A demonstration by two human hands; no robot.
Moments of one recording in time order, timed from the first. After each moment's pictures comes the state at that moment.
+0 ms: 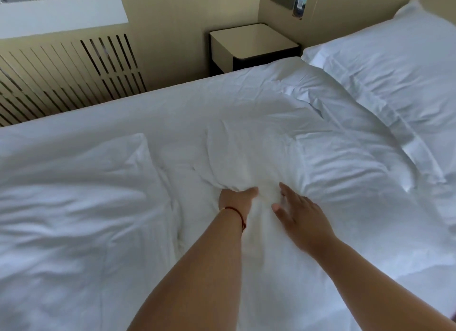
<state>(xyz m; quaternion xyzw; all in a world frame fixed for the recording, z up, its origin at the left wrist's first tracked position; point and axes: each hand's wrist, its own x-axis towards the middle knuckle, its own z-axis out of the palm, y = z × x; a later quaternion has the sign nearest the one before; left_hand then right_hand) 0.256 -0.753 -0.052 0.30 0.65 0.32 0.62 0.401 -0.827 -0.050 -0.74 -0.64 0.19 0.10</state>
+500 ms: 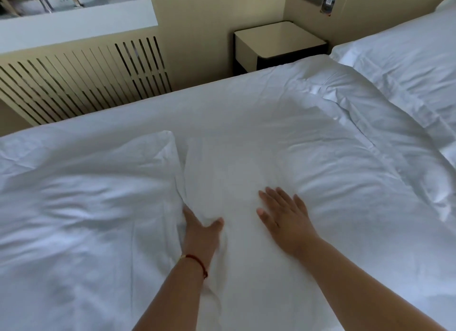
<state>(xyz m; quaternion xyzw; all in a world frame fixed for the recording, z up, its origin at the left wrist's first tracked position) 0.136 -0.819 -0.061 0.36 0.70 0.37 0.50 0.330 -0.814 -0.054 -0.68 -0.71 0.19 0.06</state>
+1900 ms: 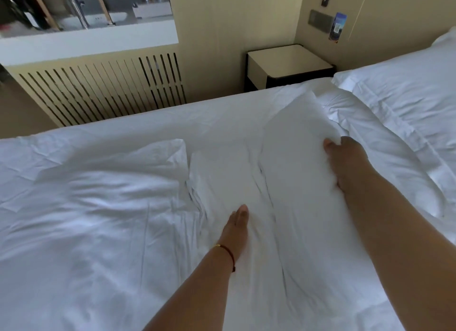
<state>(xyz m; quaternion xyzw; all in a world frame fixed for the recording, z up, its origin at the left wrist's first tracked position) 0.193 -0.836 -0.026 0.43 0.65 0.21 0.58 0.410 -0.757 0.097 -0.78 -0.41 0.29 0.36</state>
